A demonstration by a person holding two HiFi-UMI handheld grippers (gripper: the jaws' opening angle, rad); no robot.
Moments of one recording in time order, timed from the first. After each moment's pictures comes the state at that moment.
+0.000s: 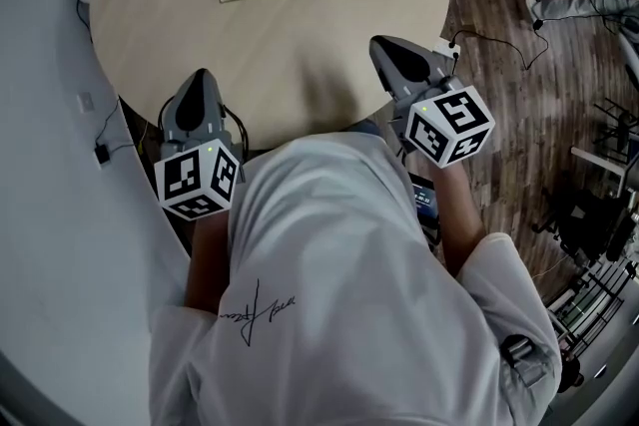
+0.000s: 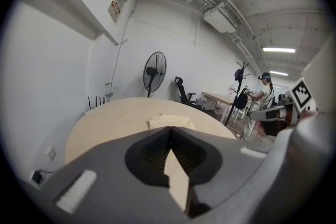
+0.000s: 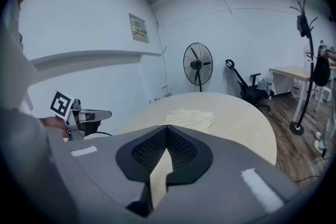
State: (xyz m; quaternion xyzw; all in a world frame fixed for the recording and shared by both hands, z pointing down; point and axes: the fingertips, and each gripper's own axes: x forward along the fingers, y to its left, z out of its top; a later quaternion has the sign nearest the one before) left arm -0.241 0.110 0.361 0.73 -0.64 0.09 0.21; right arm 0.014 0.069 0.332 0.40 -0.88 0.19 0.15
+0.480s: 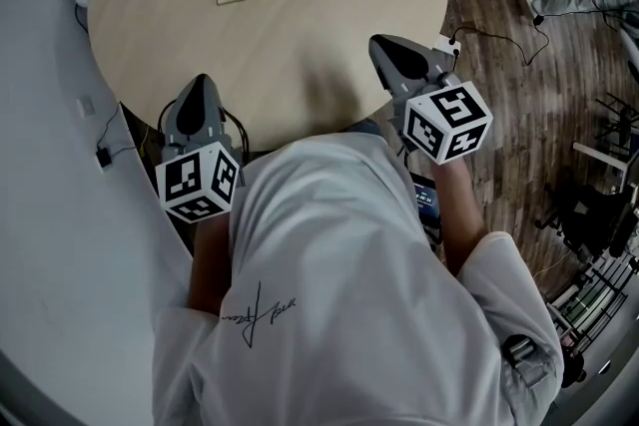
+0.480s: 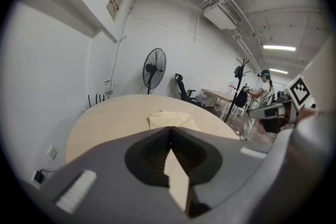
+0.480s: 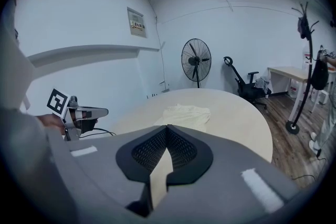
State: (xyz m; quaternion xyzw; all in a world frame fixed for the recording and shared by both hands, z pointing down) left arm -0.239 0.112 0.371 0.73 -0.64 0.11 0.22; right arm 0.018 0.065 0.343 0.41 -0.87 0.20 0.18
